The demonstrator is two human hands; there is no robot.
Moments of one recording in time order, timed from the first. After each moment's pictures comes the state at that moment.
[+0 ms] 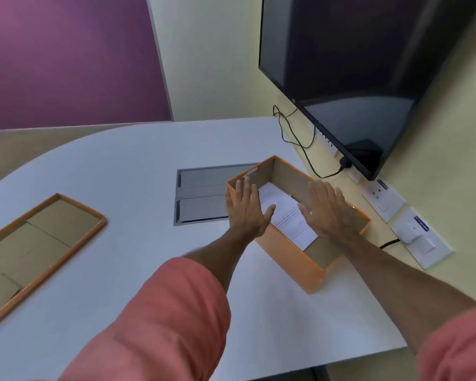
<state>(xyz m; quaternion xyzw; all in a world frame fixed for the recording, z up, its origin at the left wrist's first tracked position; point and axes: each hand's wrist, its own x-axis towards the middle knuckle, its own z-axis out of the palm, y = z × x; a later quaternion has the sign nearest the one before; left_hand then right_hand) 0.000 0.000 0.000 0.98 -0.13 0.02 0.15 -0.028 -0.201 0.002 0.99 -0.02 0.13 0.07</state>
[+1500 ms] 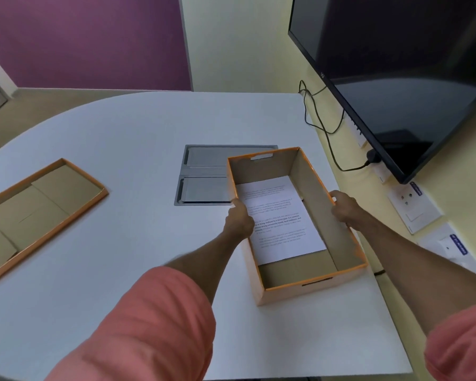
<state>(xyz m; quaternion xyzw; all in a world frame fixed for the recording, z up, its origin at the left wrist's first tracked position) 0.017 0.001 -0.053 0.88 0.10 -0.18 0.42 0.046 -0.266 -0.038 0.94 -0.16 -0.14 -0.26</state>
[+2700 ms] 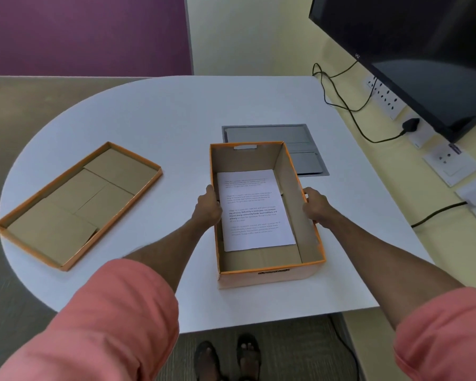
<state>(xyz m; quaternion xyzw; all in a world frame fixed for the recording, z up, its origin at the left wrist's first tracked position) -0.039 0.283 -0.063 0.93 0.04 -0.15 0.34 -0.055 0.014 -0.045 0.93 -0.20 -0.14 -0.29</state>
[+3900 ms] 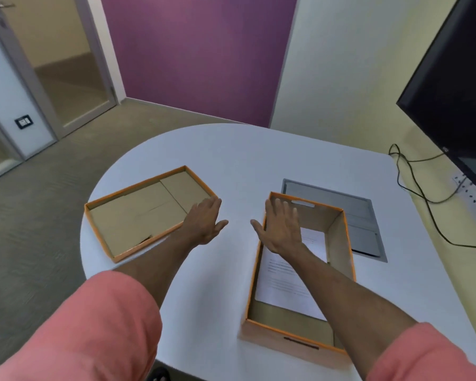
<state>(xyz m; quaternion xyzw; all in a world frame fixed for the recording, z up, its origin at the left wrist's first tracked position) -0.043 0.408 -0.005 0.99 -0.02 -0.03 0.13 0.001 0.199 -0.010 0.99 0.16 -0.01 -0.06</state>
